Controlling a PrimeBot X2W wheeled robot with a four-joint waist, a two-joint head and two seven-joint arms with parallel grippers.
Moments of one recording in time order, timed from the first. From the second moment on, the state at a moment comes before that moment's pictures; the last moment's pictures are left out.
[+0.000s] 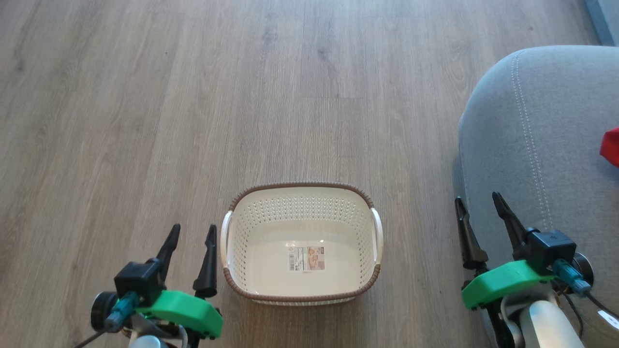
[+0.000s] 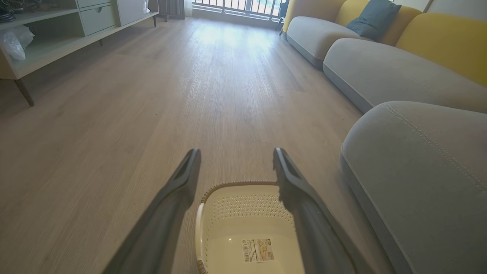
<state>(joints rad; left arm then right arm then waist) 0.00 0.05 -0.14 0.20 -0.24 0.00 -0.26 -0.07 -0.05 0.01 0.27 0.14 0.13 -0.26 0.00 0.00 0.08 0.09</state>
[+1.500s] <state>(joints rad) 0.03 0.05 -0.13 0.28 -0.43 -0.03 -0.22 -0.03 -0.05 0.00 0.36 0.32 0.13 -0.22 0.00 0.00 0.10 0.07</state>
